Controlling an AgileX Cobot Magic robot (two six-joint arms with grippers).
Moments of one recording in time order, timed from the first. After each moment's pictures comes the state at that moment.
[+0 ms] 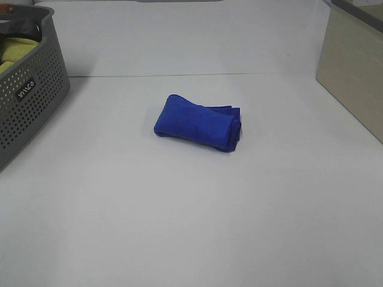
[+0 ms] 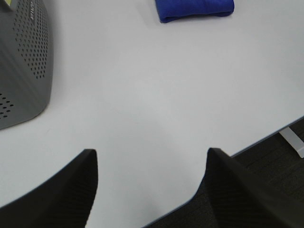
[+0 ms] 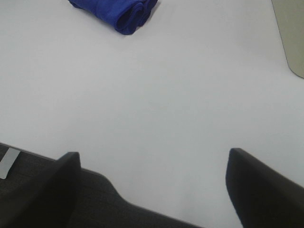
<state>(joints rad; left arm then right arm) -0.22 0.13 -0.51 -0.19 1.07 0.23 0.12 0.14 -0.52 0.14 1.10 -0.20</state>
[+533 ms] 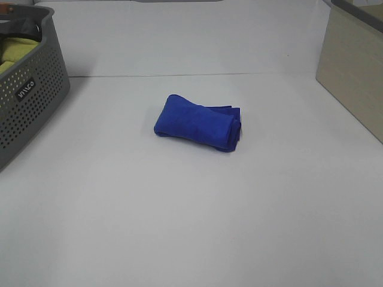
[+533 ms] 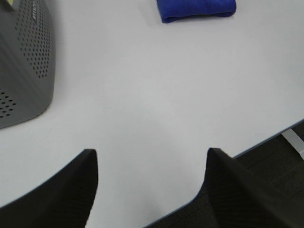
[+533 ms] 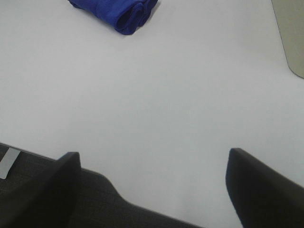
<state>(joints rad) -0.20 0.13 -0.51 -0.19 1.07 0.23 0.12 0.14 -0.52 0.14 1.10 -0.20</state>
